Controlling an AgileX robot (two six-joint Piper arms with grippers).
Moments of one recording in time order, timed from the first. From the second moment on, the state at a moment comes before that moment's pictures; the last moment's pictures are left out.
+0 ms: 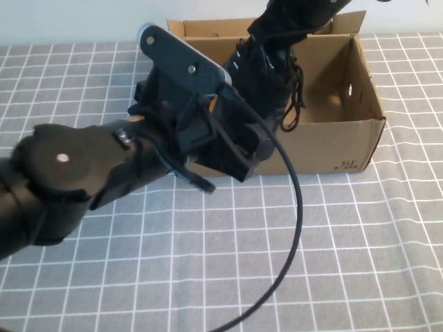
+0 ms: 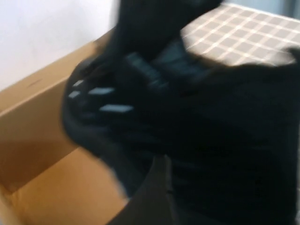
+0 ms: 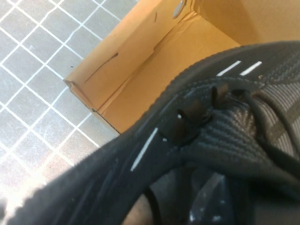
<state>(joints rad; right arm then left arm) 0.48 2.04 -2.34 0.20 1.28 -0.20 -0.71 1.36 -0.95 -1.11 0.01 1.33</state>
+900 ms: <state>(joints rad) 0.48 2.04 -2.34 0.23 1.28 -0.21 -0.71 1.42 -0.99 -1.15 0.03 1.34</state>
